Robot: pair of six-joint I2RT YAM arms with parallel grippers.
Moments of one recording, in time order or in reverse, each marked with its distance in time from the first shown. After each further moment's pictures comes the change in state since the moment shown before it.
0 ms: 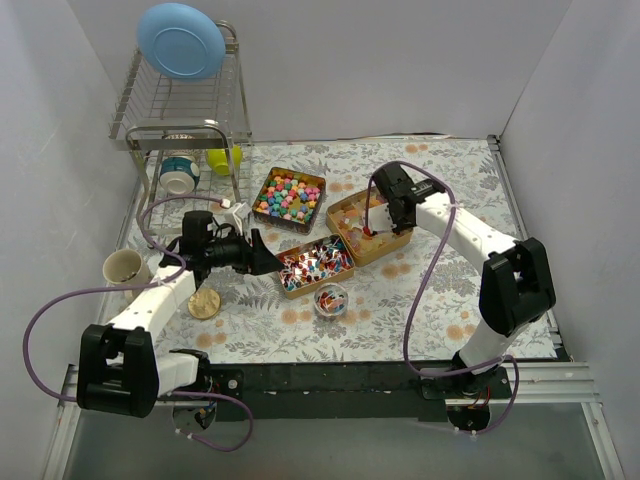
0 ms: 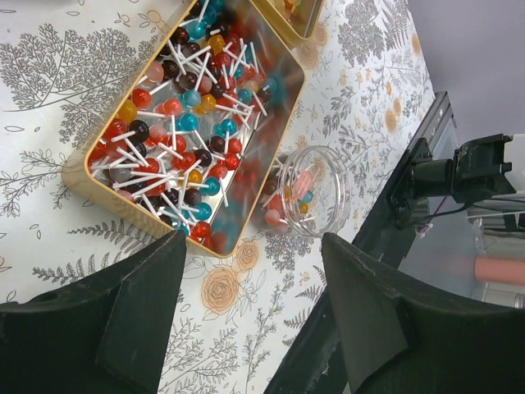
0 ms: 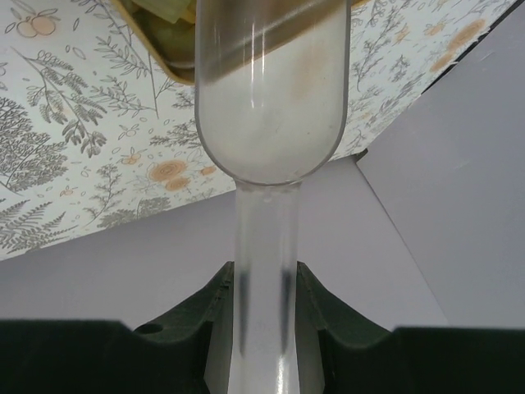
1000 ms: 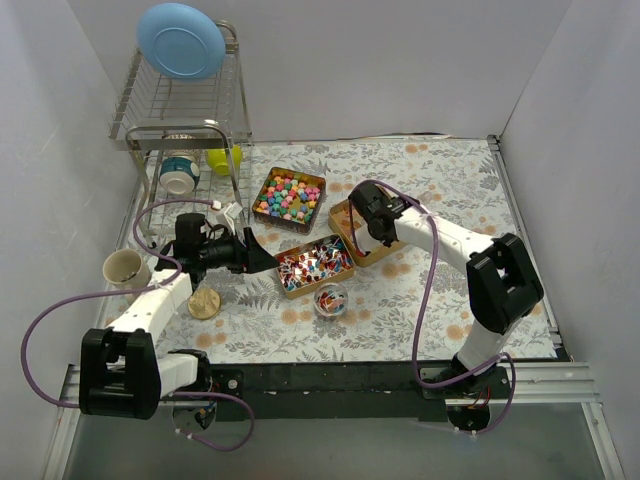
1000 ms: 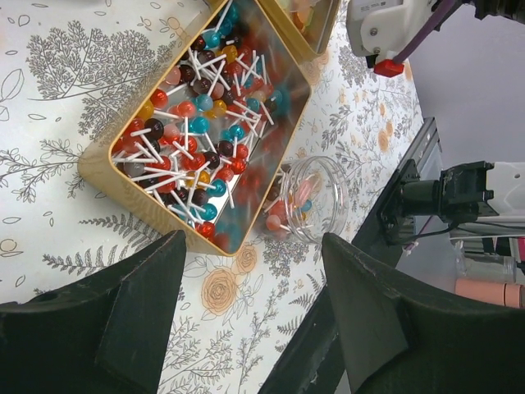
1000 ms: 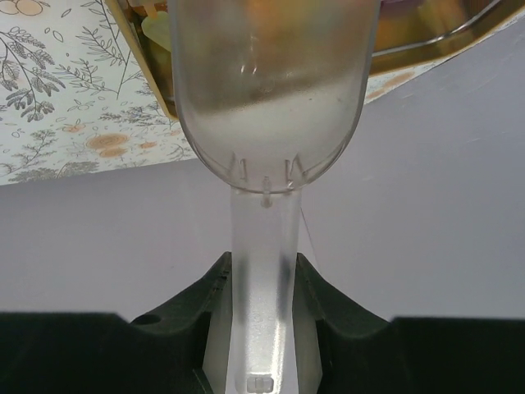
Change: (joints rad) left arm 0.059 -0.025 -0.036 0.039 0.019 -0.062; right arm 0.140 0.030 -0.095 0.099 0.154 -0.212
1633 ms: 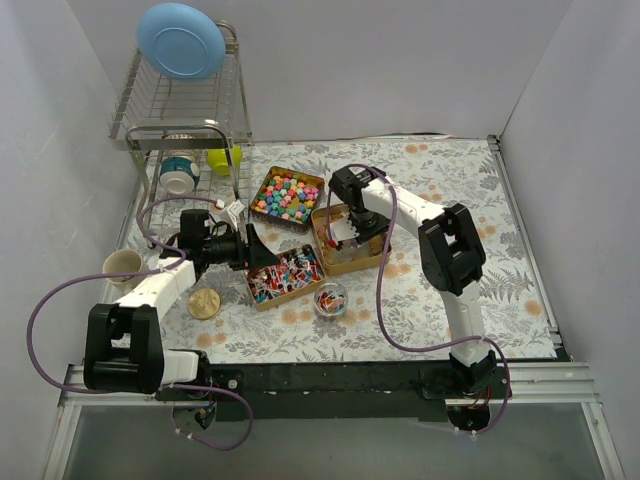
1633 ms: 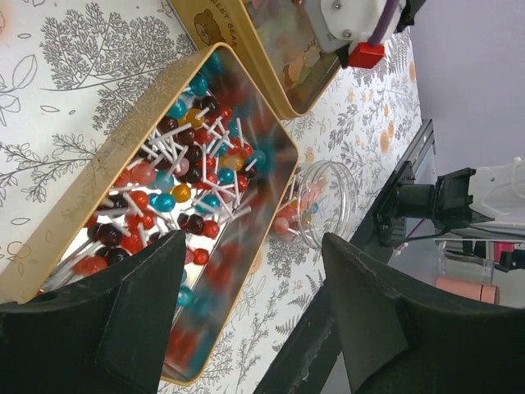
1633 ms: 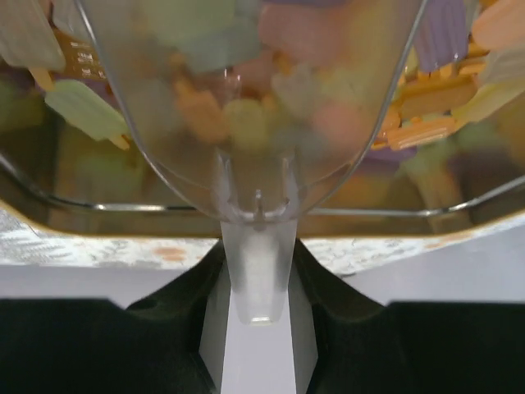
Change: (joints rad) left arm 0.006 0.122 0.044 -0.017 0.008 -0.008; right arm -0.024 0.409 0.480 -0.402 -0.343 0.209
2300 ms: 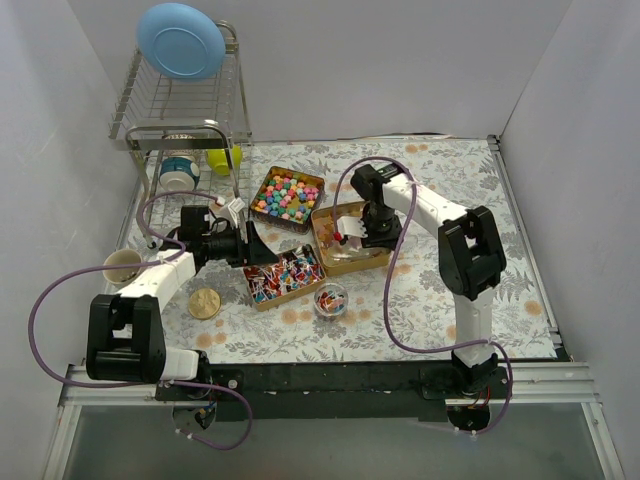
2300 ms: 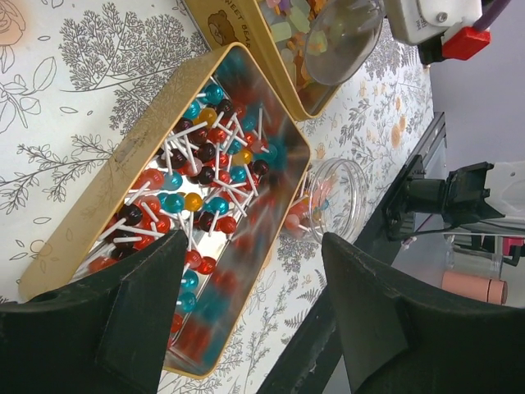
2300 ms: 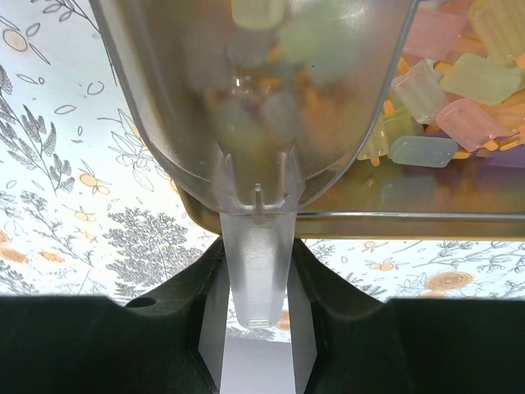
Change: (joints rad) left arm 0.012 0.062 0.067 -0.077 -0.005 0.064; right arm -0.079 -0.101 -0.087 -0.089 -0.333 0.203
